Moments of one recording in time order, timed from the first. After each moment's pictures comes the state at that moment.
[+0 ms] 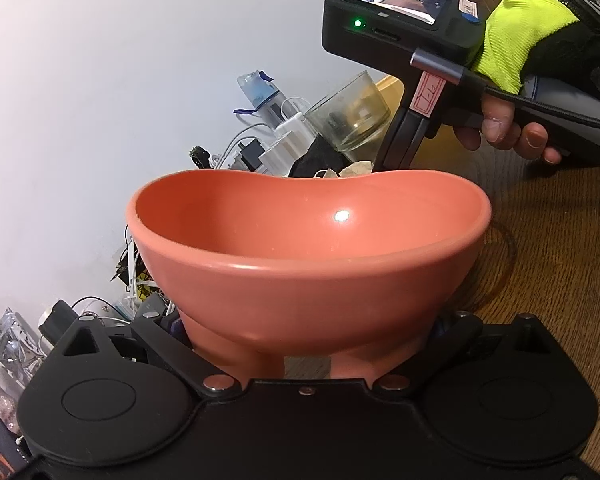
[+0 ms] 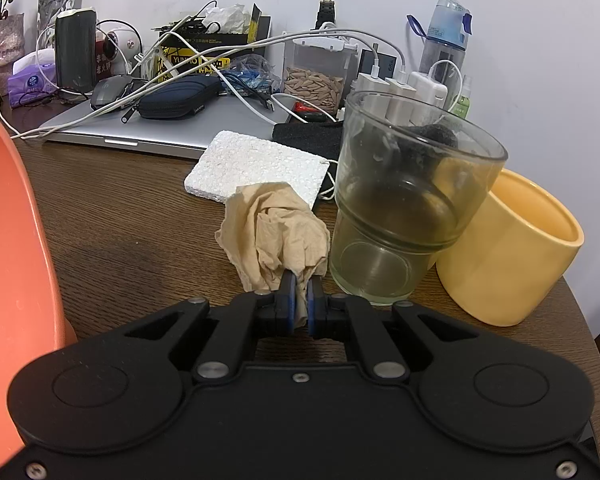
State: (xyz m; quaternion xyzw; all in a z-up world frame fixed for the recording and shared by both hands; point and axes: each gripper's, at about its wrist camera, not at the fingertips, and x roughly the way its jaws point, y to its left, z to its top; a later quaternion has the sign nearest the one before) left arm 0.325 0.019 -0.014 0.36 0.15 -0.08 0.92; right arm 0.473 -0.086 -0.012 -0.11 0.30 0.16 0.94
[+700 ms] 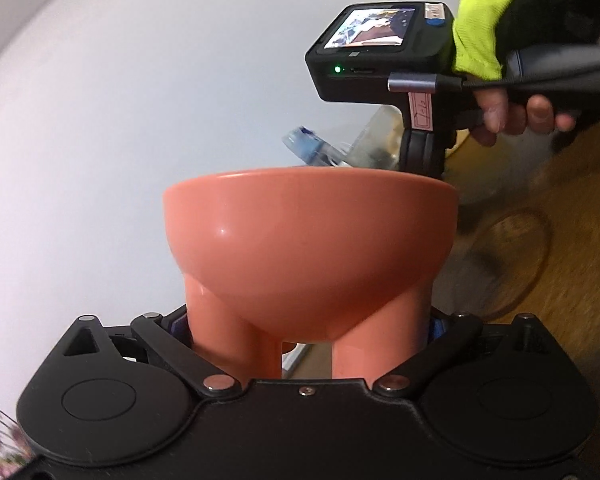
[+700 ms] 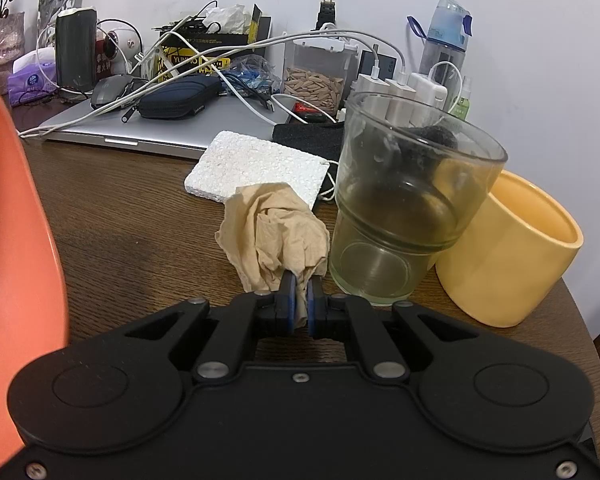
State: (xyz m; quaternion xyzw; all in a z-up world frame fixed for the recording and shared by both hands) left arm 0.313 0.005 -0.041 0.49 -0.01 0.02 0.87; right arm 0.473 -0.083 -0.012 -0.12 0.29 0.16 0.94
